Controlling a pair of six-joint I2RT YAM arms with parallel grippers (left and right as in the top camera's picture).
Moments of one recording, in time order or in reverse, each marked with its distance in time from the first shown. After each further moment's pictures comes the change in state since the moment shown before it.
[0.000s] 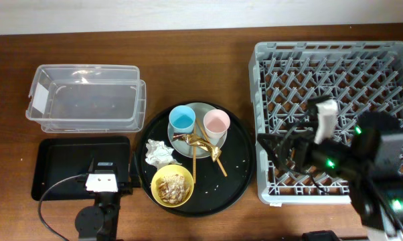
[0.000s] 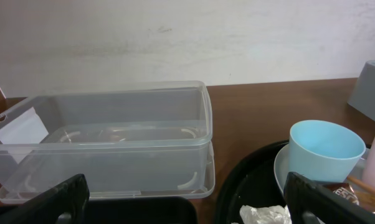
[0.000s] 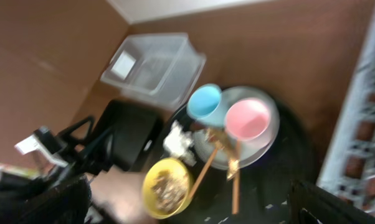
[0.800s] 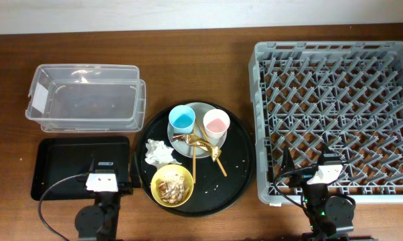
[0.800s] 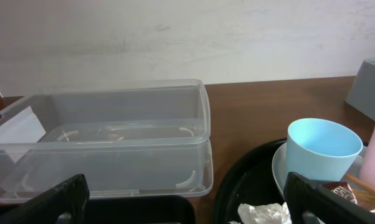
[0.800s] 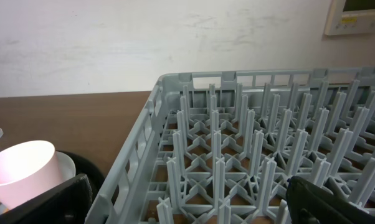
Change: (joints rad) left arm 0.000 0.006 0.002 -0.002 0.007 0.000; right arm 0.005 -0.880 -1.109 0.798 0.724 -0.123
